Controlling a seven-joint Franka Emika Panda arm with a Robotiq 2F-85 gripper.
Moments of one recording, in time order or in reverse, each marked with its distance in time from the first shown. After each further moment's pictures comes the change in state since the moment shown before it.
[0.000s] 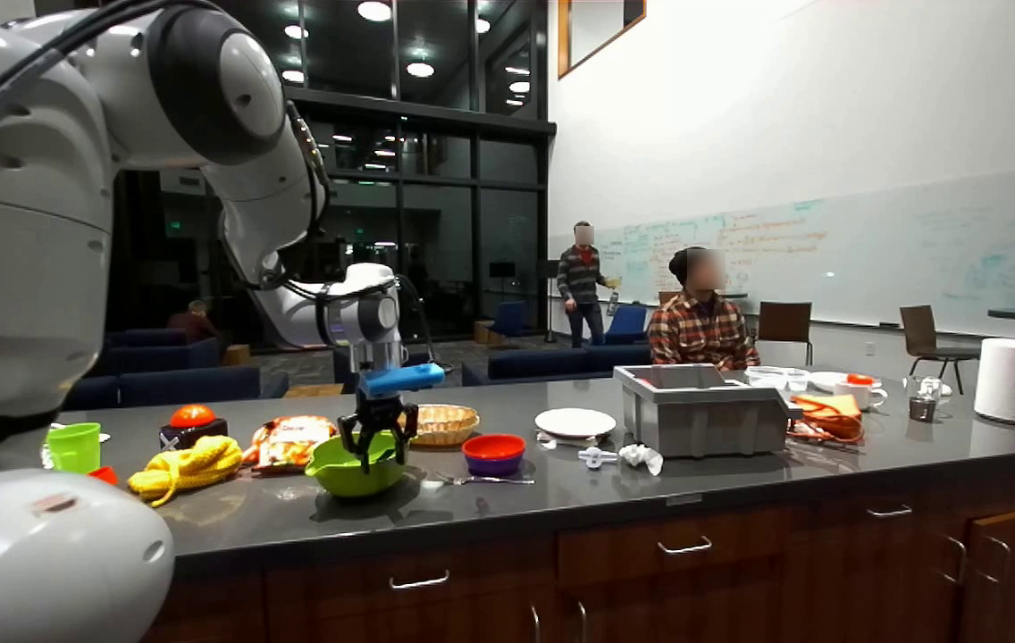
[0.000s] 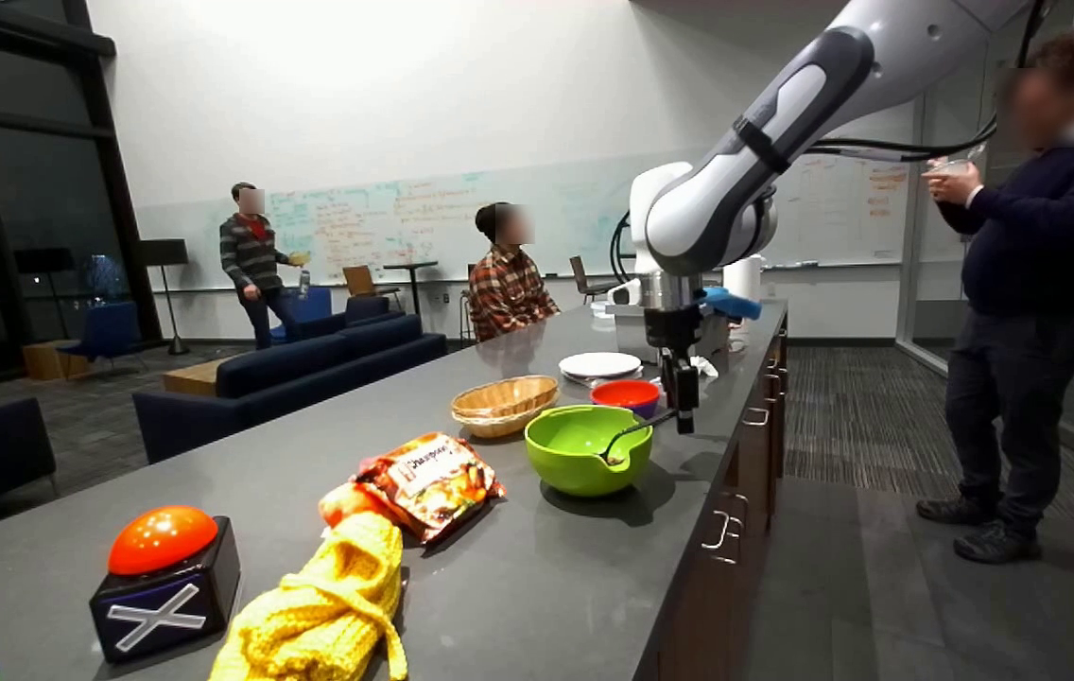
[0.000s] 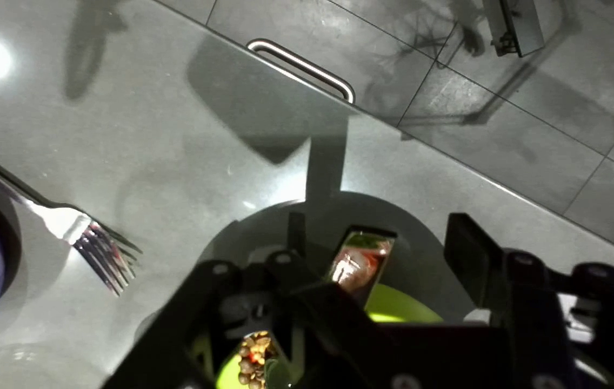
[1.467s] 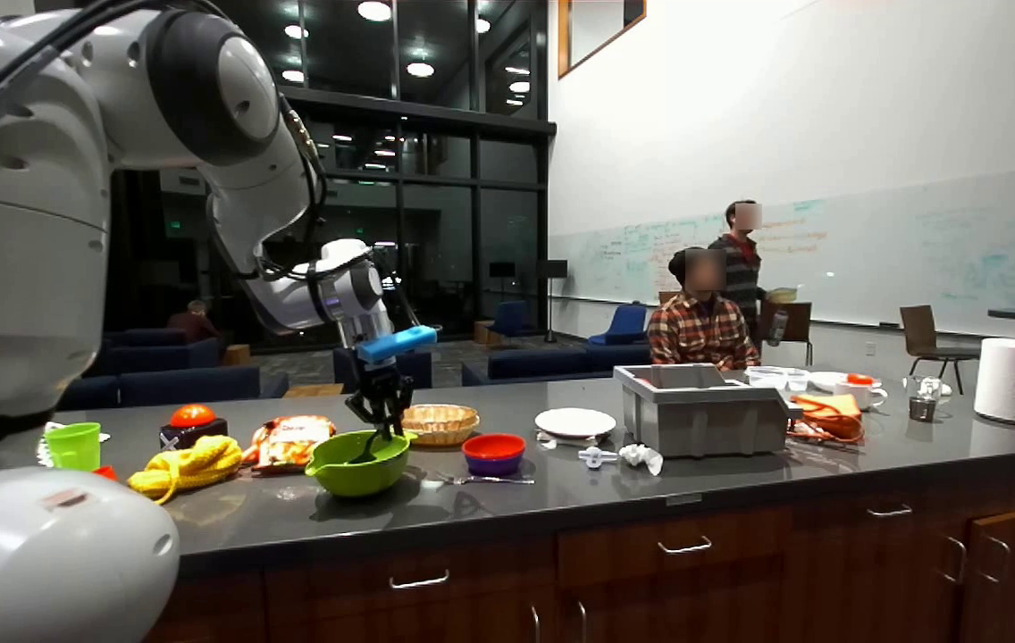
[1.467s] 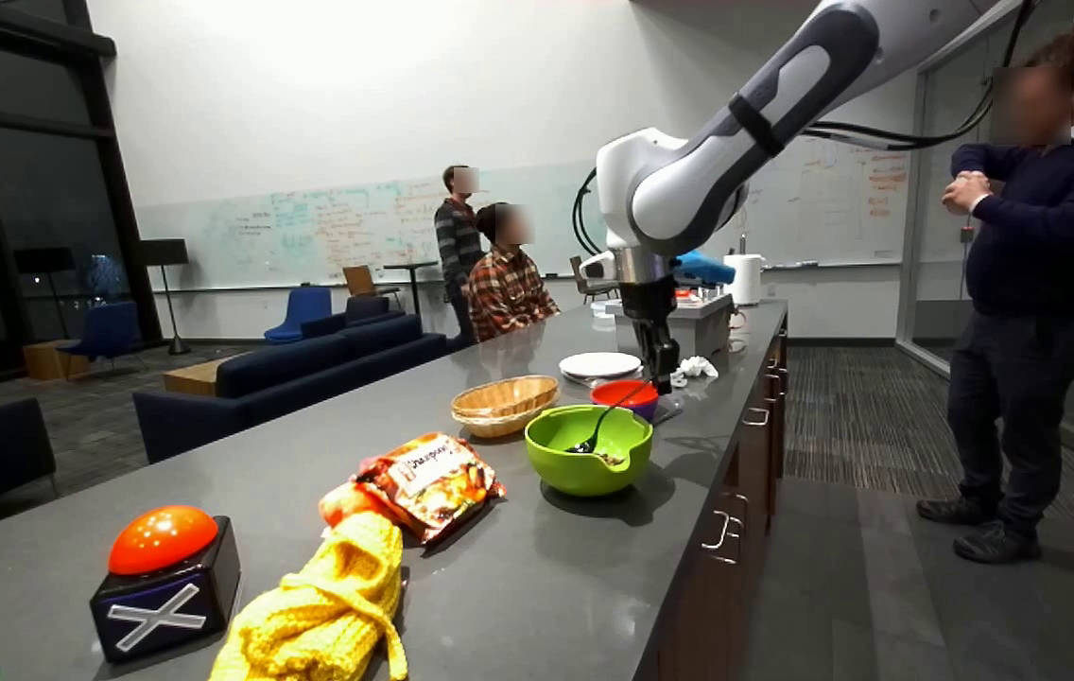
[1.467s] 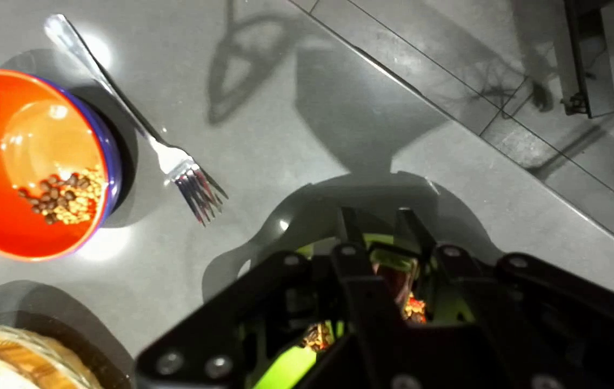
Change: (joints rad) arm 0.048 -0.003 0.008 0.112 -0.215 -0.075 0.044
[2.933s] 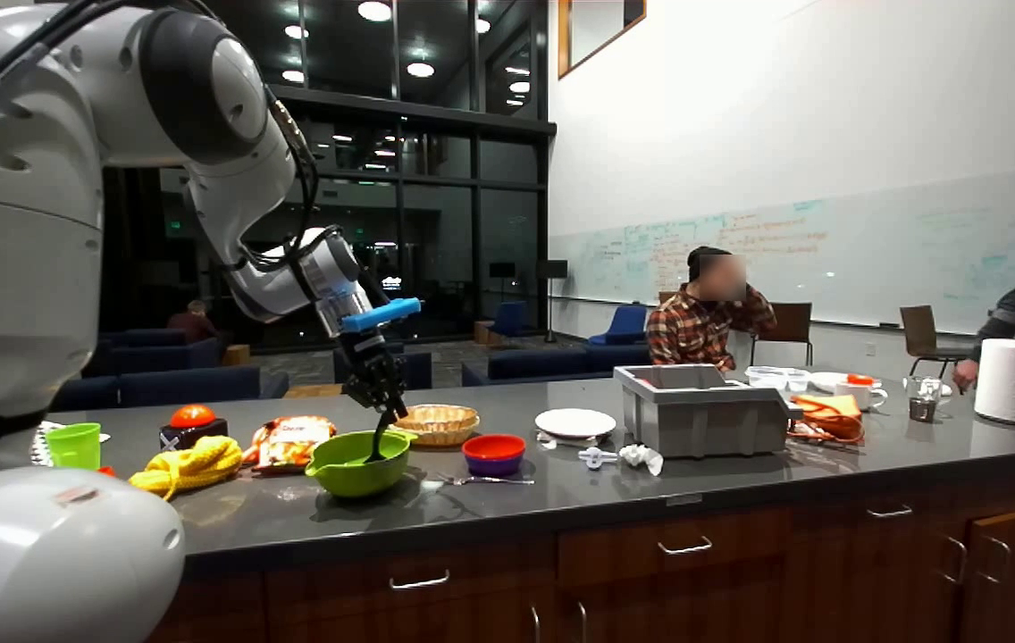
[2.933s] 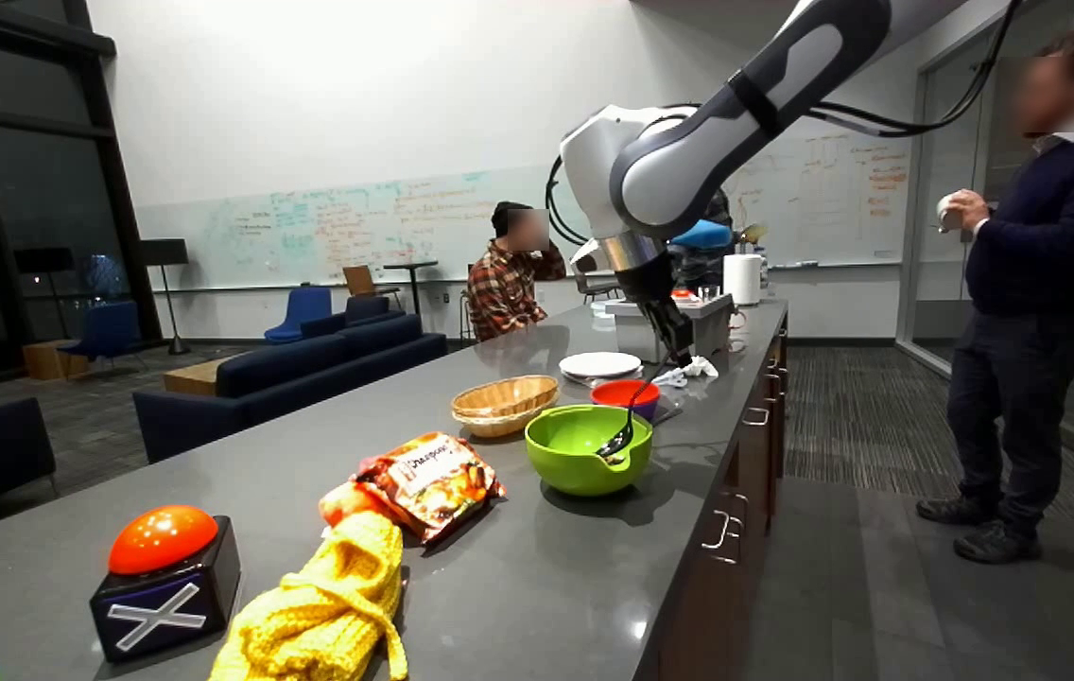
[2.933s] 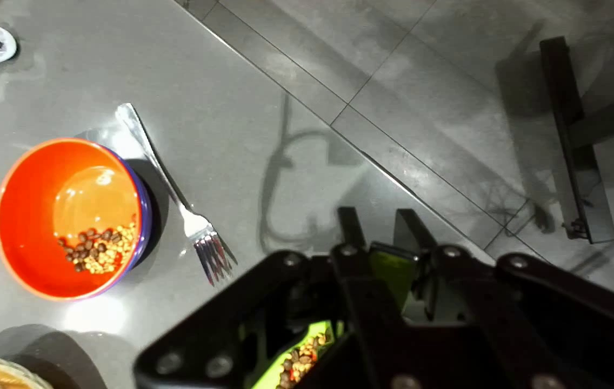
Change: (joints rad) arm 0.050 -0.014 0.029 0.075 -0.211 -0.265 0.056
